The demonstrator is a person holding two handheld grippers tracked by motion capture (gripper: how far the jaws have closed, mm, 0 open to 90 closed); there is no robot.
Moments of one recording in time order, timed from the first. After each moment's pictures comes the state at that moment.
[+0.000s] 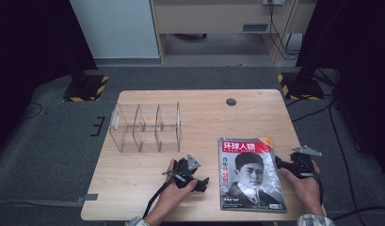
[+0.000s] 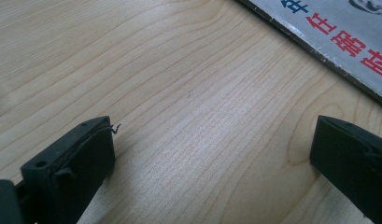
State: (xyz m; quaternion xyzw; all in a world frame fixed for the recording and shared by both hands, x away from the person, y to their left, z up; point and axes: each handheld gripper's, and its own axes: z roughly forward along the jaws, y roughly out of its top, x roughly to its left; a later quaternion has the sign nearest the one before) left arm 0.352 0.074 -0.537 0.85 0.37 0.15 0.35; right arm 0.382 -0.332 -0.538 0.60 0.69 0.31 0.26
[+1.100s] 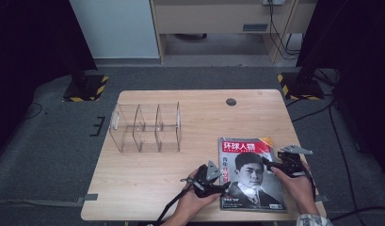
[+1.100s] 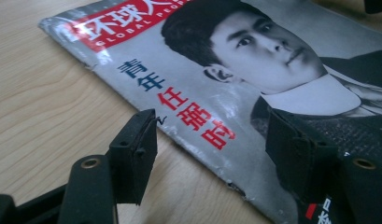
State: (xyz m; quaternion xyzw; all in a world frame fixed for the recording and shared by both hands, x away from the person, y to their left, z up) left arm 0.326 0.010 -0.526 0.85 0.30 0.11 0.42; right arm 0.381 -0.300 -0.528 0.54 0.73 0.37 0.21
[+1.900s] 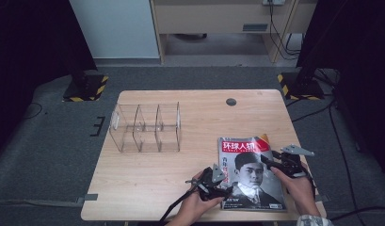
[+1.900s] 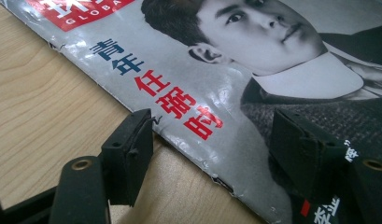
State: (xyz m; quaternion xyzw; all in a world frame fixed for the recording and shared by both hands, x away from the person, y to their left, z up) left arm 0.323 0.002 -0.534 0.86 0.29 0.11 0.40; right arm 0.372 -0.292 -0.514 0.50 0.73 0.42 0.20
